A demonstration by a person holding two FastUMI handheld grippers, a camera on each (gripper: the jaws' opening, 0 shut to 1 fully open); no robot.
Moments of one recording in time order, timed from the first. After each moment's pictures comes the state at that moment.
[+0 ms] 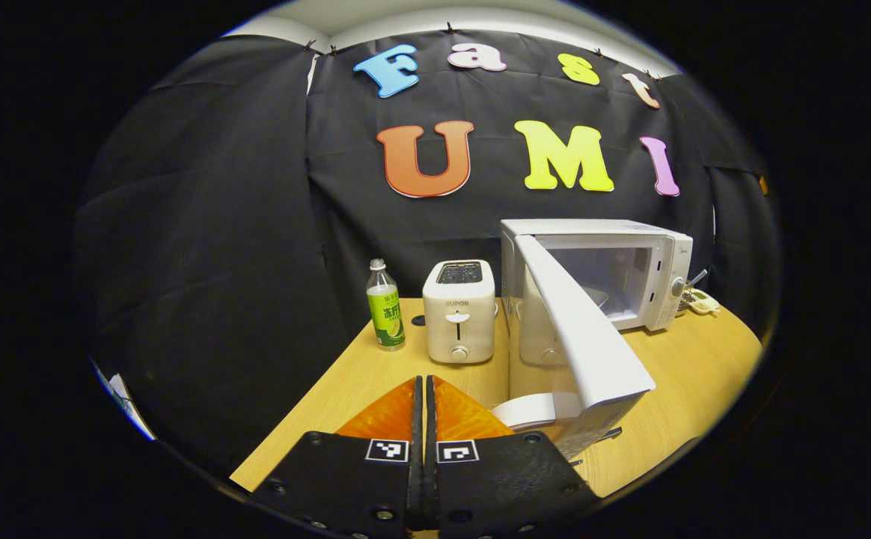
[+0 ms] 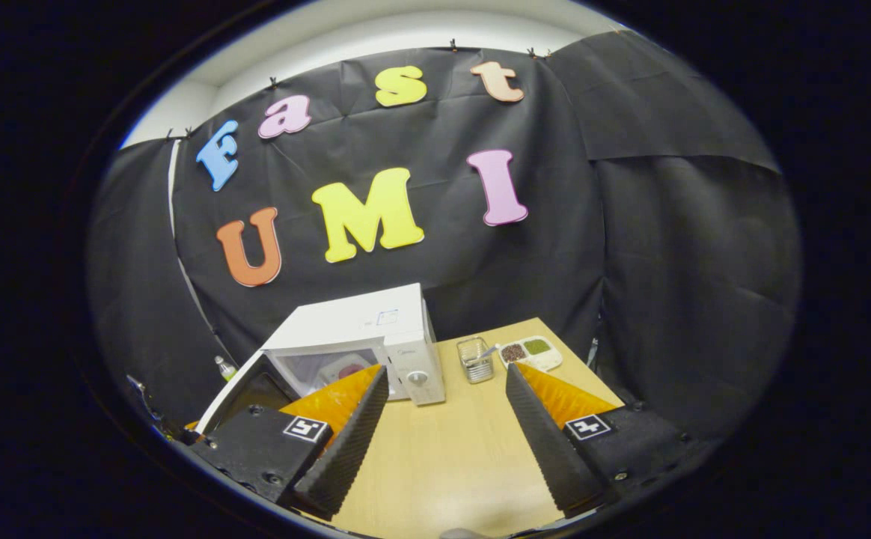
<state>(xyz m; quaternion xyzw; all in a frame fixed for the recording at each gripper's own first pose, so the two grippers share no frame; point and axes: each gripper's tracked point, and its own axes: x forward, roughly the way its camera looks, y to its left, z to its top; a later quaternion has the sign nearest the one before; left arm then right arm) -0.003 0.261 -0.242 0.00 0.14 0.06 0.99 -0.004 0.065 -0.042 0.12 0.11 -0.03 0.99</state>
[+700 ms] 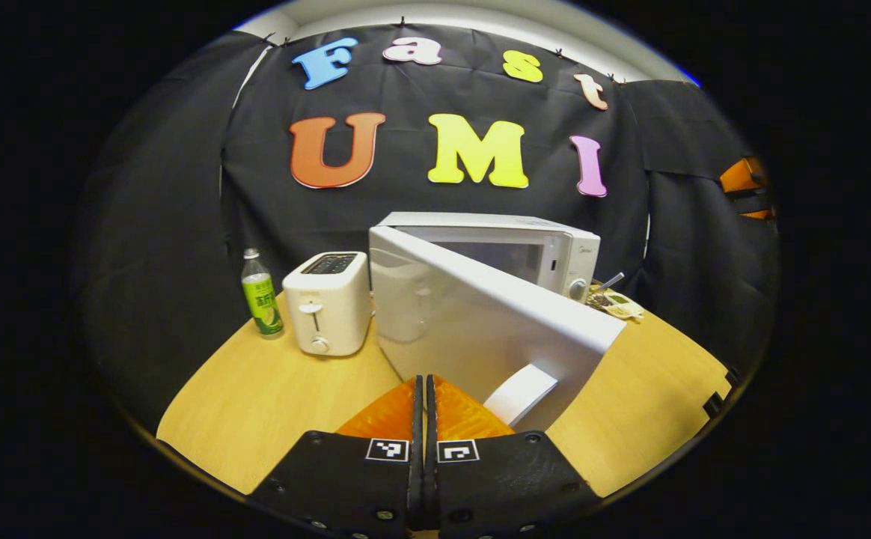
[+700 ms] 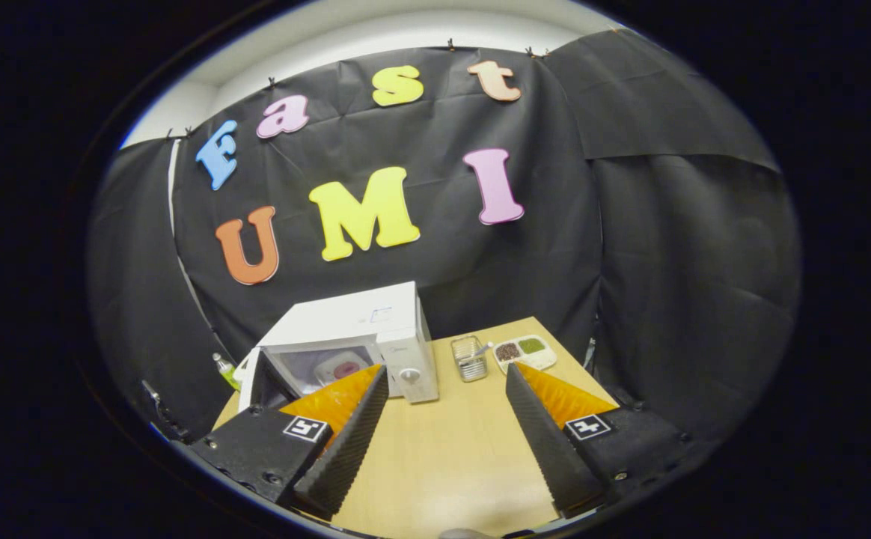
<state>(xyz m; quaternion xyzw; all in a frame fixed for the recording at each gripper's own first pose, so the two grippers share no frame) 0.017 0.074 -0.244 -0.03 0.14 -0.09 0.99 -0.005 0.043 -0.051 0.12 0.11 -0.04 0.98</state>
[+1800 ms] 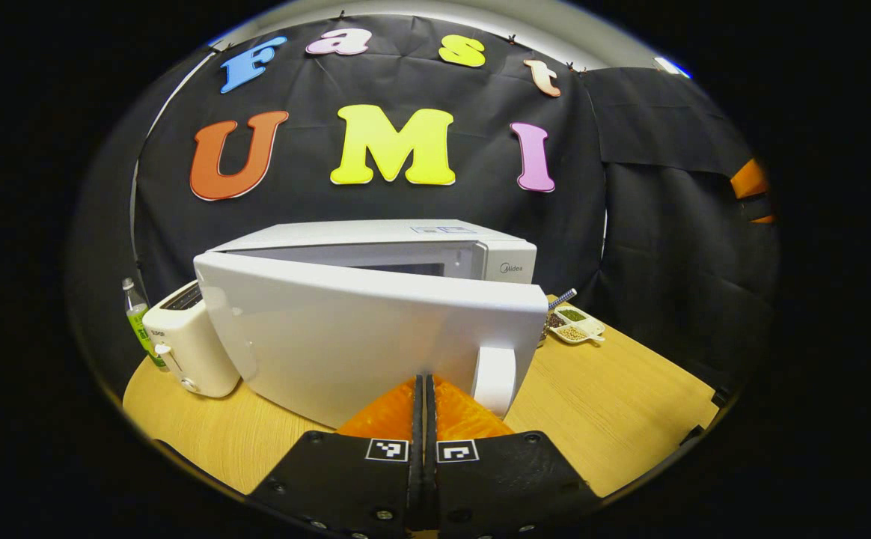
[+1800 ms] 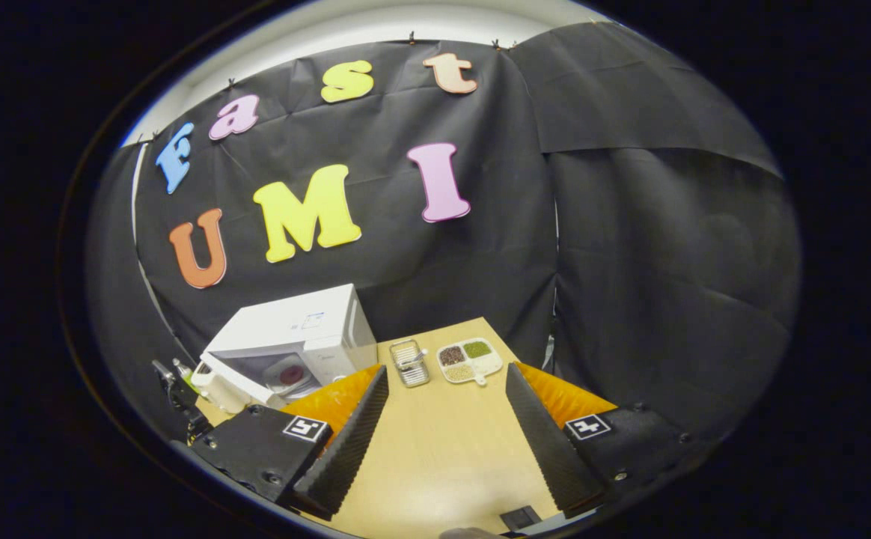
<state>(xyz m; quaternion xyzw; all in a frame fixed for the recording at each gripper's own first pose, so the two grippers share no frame) 0.123 -0.079 -0.226 -0.02 0.13 -0.17 0.98 0.020 -0.053 -0.064 0.13 0.13 -0.10 0.98</state>
